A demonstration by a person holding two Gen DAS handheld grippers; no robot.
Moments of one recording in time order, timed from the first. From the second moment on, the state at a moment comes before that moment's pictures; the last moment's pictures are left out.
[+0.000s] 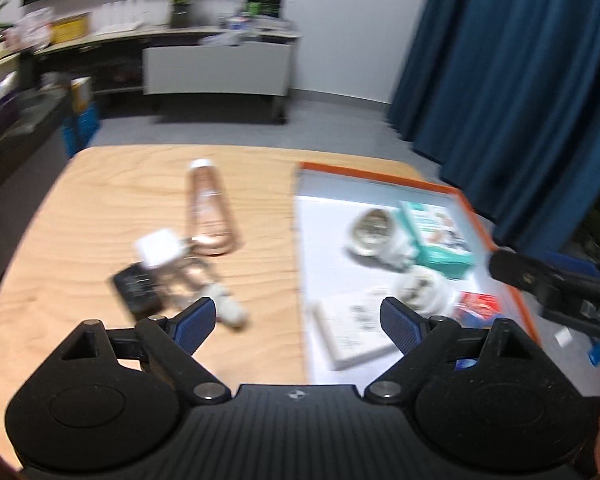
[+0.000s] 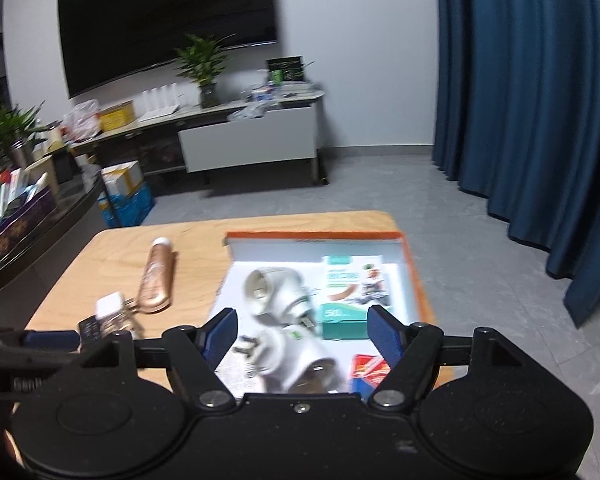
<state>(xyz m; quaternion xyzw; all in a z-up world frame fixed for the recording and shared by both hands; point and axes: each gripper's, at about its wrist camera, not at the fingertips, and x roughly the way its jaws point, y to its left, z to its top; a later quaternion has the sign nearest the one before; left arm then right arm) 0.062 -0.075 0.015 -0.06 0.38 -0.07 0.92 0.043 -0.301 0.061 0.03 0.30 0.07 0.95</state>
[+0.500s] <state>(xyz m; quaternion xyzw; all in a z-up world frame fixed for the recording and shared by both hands) 0.059 0.005 0.007 -0.10 0.38 0.02 0.92 0.043 -0.243 0.050 -0.01 0.33 0.14 0.94</state>
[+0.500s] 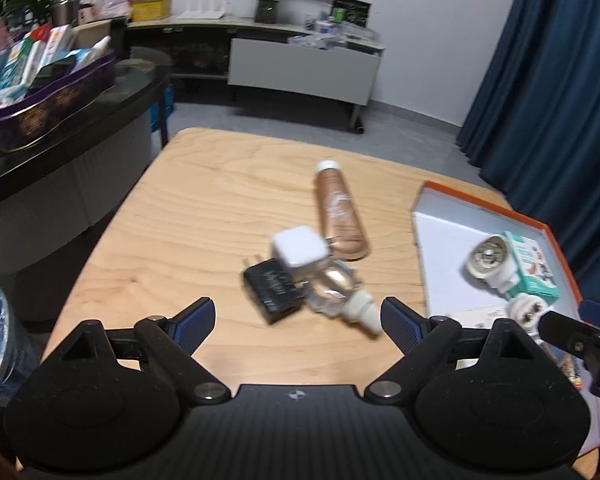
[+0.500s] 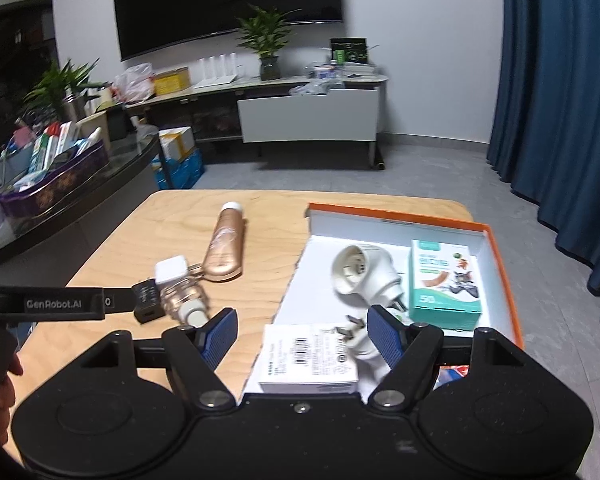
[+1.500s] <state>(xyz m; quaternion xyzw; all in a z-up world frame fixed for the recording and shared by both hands) 0.129 0.044 0.005 -0.10 0.38 0.01 0.92 0.121 -0.120 -0.007 -0.10 0.39 0.28 0.87</state>
